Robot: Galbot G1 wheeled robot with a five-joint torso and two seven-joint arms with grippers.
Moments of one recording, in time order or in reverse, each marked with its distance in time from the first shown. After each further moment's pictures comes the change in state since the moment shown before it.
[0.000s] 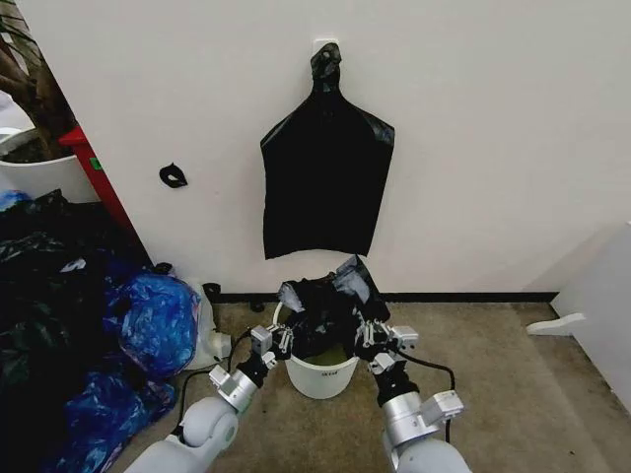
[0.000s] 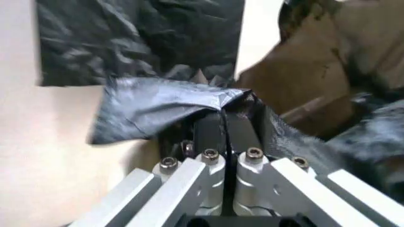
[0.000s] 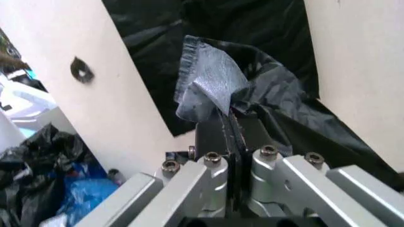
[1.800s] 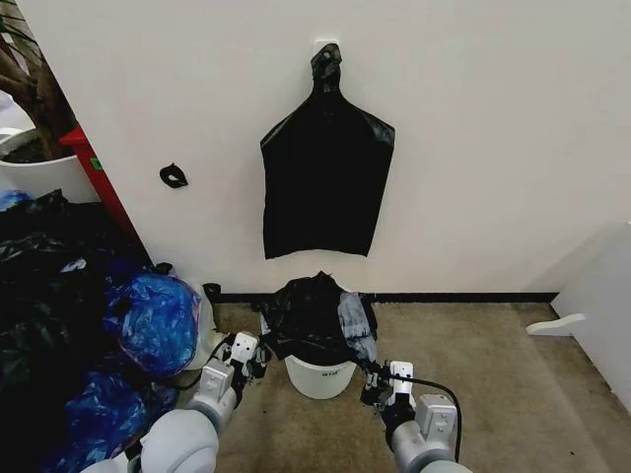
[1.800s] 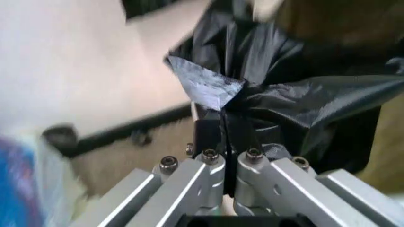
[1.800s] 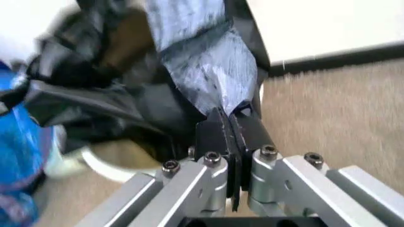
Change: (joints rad) left arm 0.031 0.298 0.102 -0.574 -0.094 0.779 -0.659; right arm 0.012 -0.078 -0.027 0.182 0.200 -0.509 0.388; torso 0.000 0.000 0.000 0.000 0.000
